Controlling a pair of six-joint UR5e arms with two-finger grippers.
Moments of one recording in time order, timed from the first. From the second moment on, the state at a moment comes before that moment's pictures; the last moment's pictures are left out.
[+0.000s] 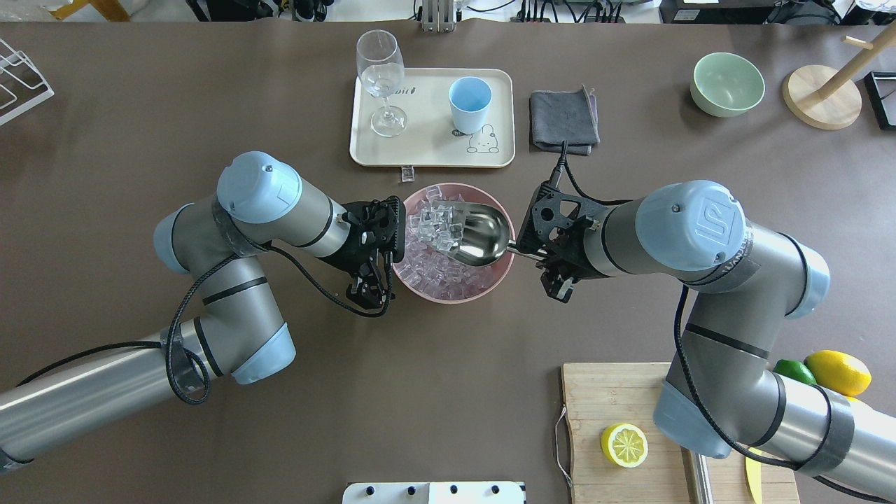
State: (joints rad) left arm -0.57 -2.18 -1.46 -2.22 -2.08 0.23; right arm 0.54 -1.24 1.93 -1.24 1.79 0.06
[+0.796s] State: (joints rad) left arm -0.57 -2.18 -1.46 -2.22 -2.08 0.23; right arm 0.54 -1.35 1.93 -0.97 1.84 0.26
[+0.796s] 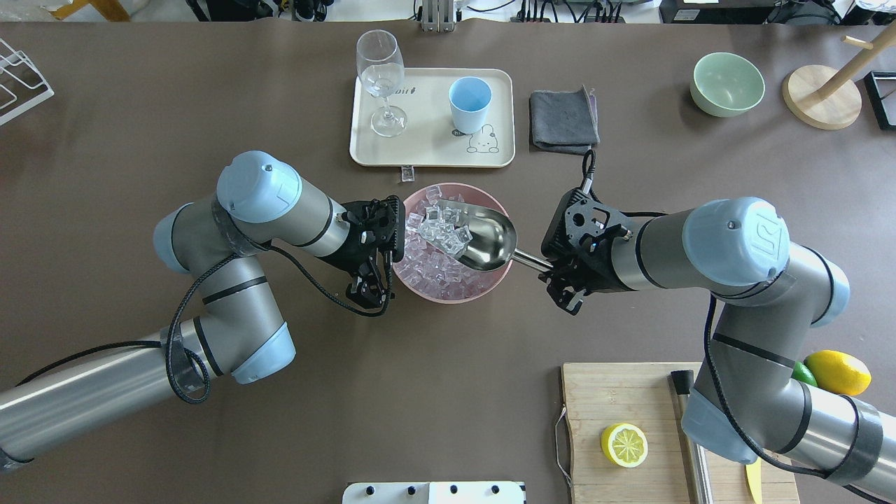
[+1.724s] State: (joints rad) left arm -0.59 -2.15 -1.49 -2.22 -2.10 0.23; right arm 0.70 -1.29 1.92 -1.00 1.95 0.40
